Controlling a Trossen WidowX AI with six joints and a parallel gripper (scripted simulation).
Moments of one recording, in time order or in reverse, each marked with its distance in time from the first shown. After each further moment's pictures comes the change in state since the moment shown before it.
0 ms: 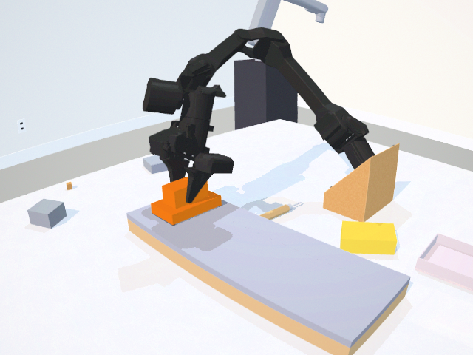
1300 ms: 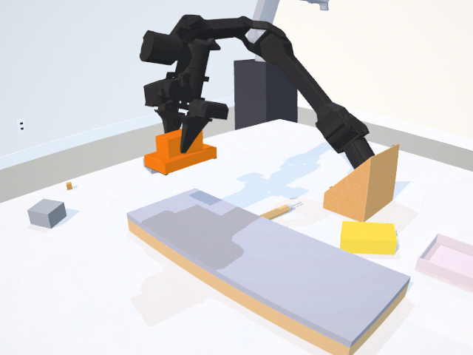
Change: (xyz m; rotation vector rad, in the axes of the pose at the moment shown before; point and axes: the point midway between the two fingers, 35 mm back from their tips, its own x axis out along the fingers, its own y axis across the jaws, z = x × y) arm -0.090 -0.011 0.024 0.007 0.009 0.001
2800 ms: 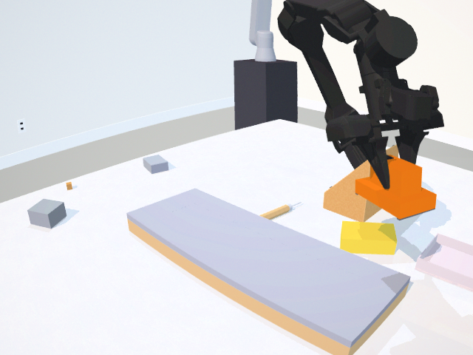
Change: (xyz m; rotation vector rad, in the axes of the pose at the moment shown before) arm -0.046 0.401 -0.054 -0.993 -0.084 0.395
